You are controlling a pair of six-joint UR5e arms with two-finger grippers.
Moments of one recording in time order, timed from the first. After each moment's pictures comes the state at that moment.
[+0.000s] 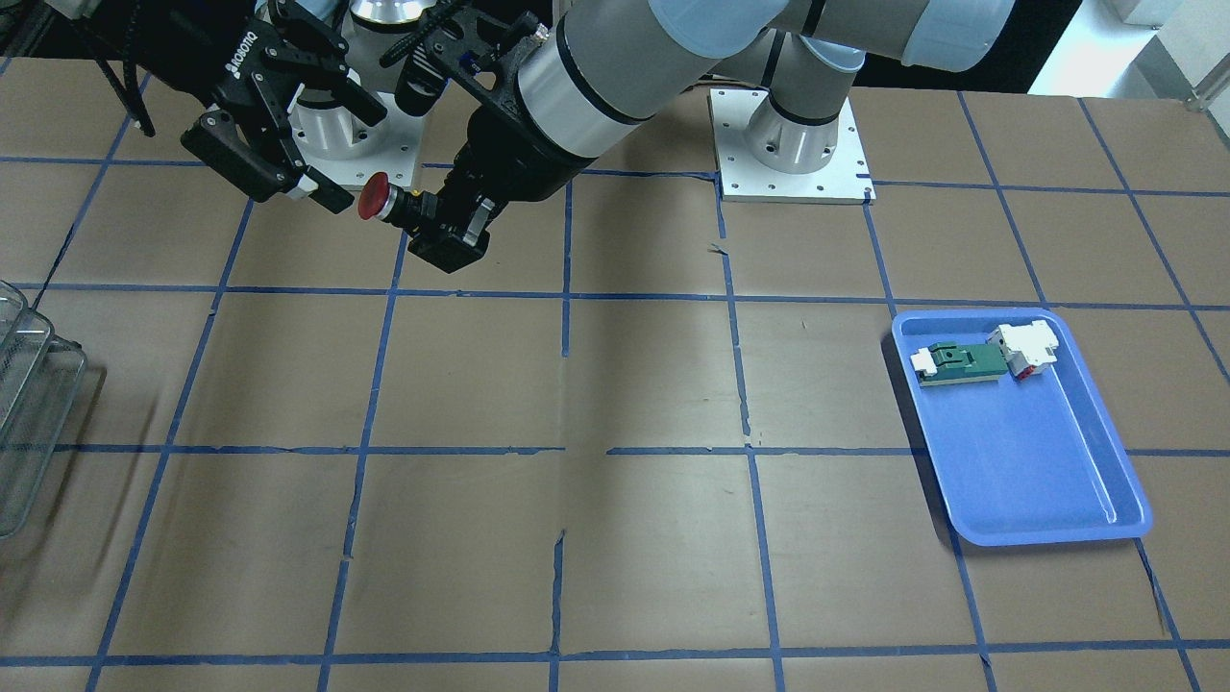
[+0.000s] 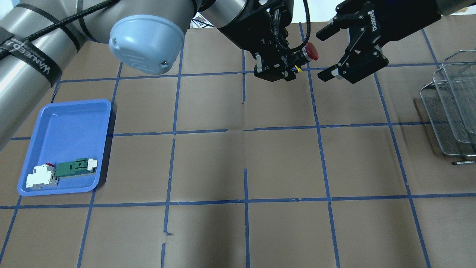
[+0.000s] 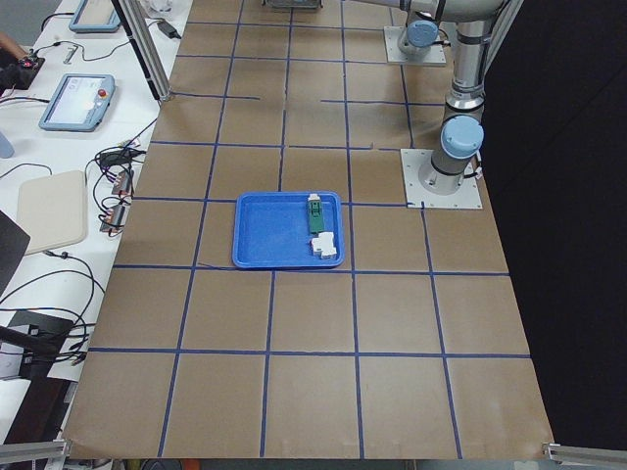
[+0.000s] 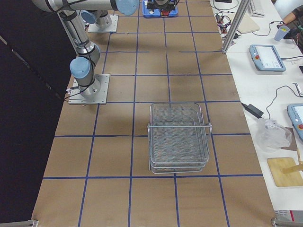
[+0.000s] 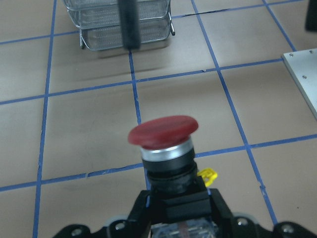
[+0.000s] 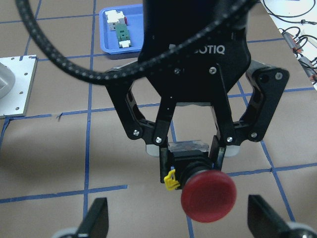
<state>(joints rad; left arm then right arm) -1.89 -1.82 -1.37 -1.36 0.92 1.38 1.40 -1.67 1.57 -1.44 -0.85 -1.65</state>
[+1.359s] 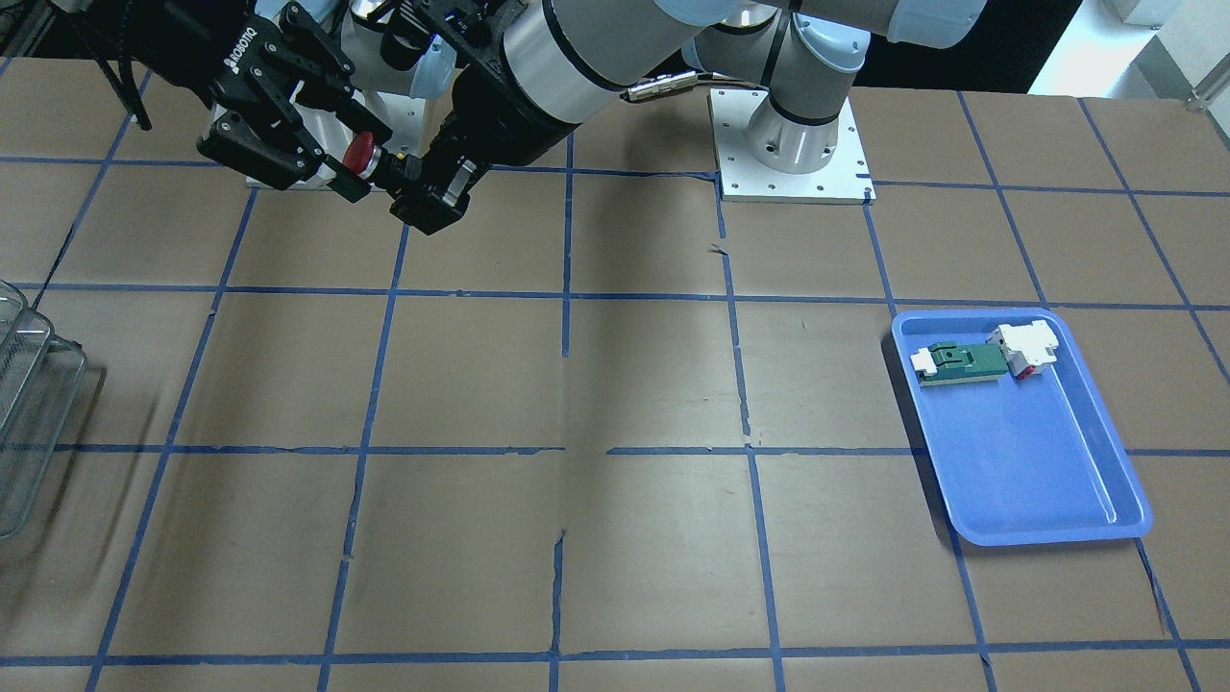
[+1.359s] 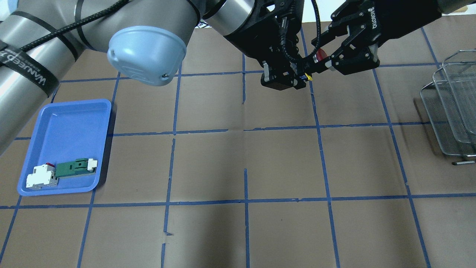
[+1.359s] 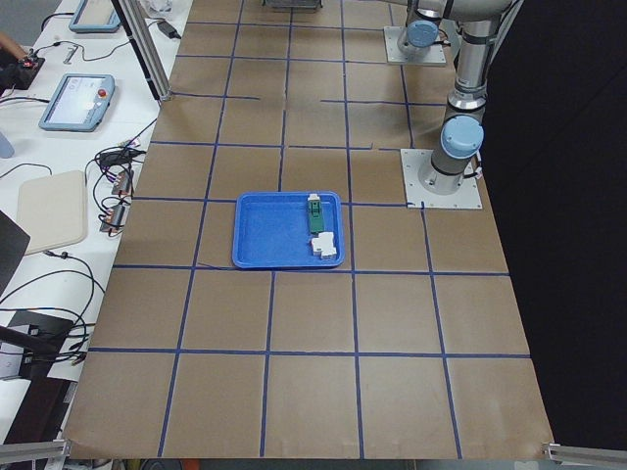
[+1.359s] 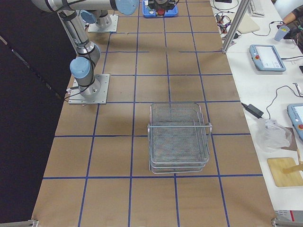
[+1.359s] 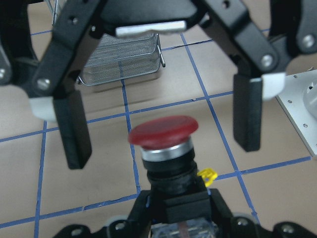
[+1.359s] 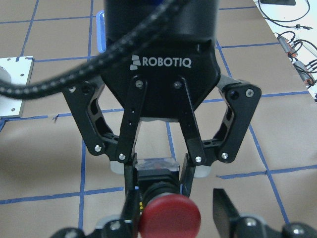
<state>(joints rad) -1.91 -1.79 -1.40 -1.35 0.88 1.39 1.40 -1.68 1.57 -1.45 -0.85 -1.65</state>
